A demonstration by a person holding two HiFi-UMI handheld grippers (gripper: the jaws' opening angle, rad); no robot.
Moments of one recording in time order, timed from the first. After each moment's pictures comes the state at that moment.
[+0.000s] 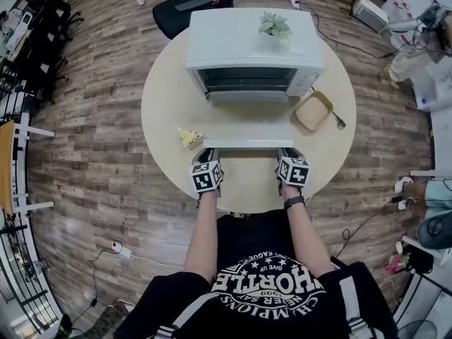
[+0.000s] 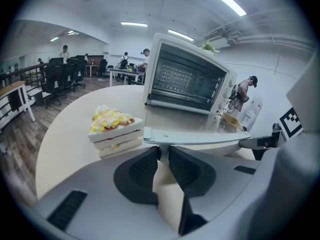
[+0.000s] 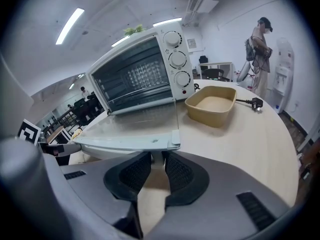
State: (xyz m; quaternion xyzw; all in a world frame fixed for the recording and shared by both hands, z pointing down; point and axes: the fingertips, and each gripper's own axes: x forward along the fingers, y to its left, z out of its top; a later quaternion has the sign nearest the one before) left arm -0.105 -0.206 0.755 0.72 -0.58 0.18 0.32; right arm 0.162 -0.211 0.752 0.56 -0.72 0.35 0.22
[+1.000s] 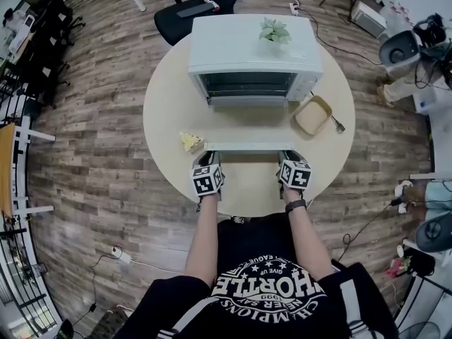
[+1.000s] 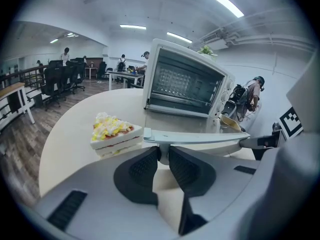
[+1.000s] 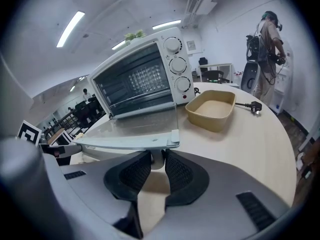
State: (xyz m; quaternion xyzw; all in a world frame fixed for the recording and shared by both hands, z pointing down) left arm -0.106 -0.208 0.741 0.73 -0.58 0.17 0.31; right arm 0.162 -0.211 0.737 0.57 -0.72 0.34 0.21
